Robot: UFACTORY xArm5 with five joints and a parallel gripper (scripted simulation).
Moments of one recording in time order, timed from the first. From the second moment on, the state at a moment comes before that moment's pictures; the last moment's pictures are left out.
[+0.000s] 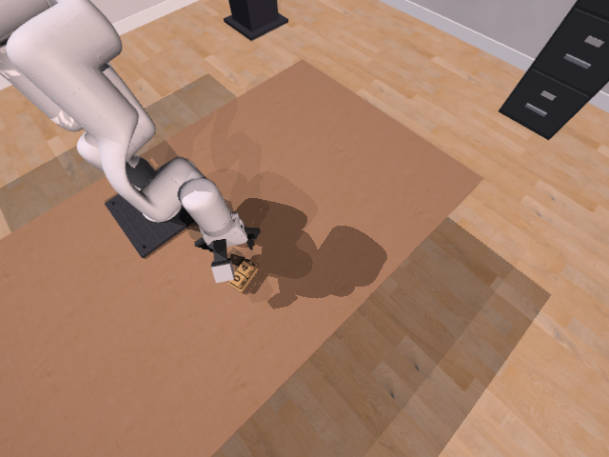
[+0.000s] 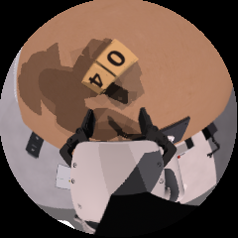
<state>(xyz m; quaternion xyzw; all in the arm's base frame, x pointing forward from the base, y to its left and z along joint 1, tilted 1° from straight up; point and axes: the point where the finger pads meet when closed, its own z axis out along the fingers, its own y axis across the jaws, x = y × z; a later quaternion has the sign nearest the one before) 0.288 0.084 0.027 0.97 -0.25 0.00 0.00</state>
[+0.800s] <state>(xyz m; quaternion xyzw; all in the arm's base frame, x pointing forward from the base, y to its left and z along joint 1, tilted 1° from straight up) 0.288 0.085 0.048 0.97 -0.25 0.00 0.00</state>
